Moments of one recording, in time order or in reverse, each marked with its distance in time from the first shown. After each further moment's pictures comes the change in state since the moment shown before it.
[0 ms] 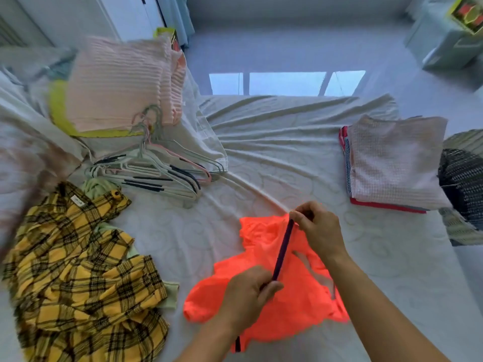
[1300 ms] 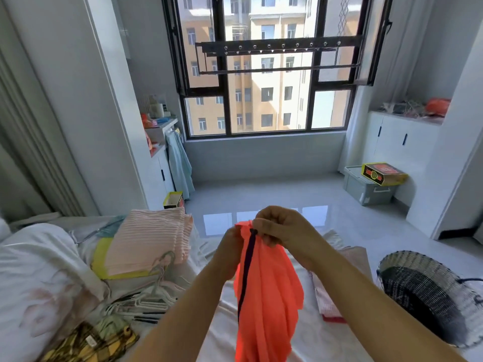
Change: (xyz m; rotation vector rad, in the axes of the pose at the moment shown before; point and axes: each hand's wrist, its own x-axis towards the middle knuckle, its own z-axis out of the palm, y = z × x) left_hand 0.019 0.301 -0.239 -0.327 0.275 0.227; right_hand -0.092 -0.314 -0.205 0.528 -0.250 -0.411
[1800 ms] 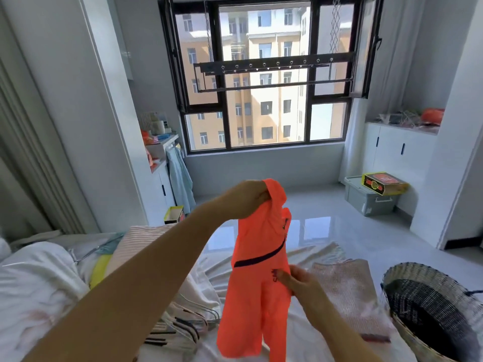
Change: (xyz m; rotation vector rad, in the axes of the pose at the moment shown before) left_hand 0.075 0.108 -0.018 0.803 -0.233 0.390; right_hand -0.033 0.097 -0.033 0.103 0.228 0.271
